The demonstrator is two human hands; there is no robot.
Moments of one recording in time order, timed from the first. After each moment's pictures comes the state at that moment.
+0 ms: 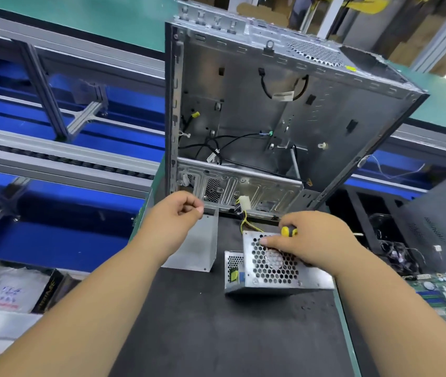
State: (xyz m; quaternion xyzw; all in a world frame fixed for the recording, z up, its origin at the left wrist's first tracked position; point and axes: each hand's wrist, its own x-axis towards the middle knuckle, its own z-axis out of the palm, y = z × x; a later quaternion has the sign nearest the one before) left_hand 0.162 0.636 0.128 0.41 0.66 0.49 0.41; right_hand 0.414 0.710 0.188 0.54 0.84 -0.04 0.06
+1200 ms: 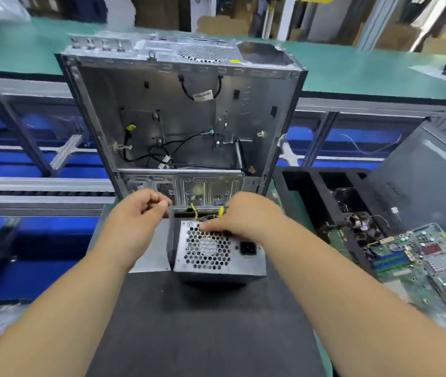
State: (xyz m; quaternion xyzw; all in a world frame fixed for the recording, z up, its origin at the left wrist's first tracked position) left_hand 0.226 0.625 0.173 0.45 0.68 0.49 0.32; right_hand 0.417 0.721 0.188 0.56 0.81 -0.17 0.04
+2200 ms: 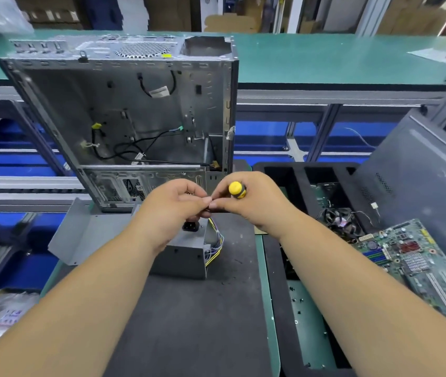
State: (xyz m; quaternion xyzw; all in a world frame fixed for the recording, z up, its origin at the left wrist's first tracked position) left_hand 0.372 0.660 0.202 0.47 0.62 0.46 0.43; right_hand 0.544 0.728 0.205 0.36 0.78 -0.41 -0.30
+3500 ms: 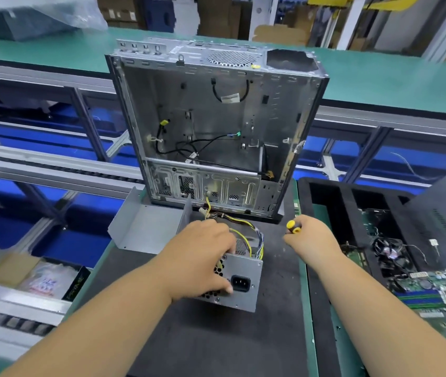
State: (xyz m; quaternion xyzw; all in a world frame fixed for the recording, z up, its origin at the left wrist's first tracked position) left_hand 0.316 0.598 0.172 0.81 0.57 0.09 0.05; right_hand 0.536 0.739 0.130 0.64 0.72 -0.26 -0.12
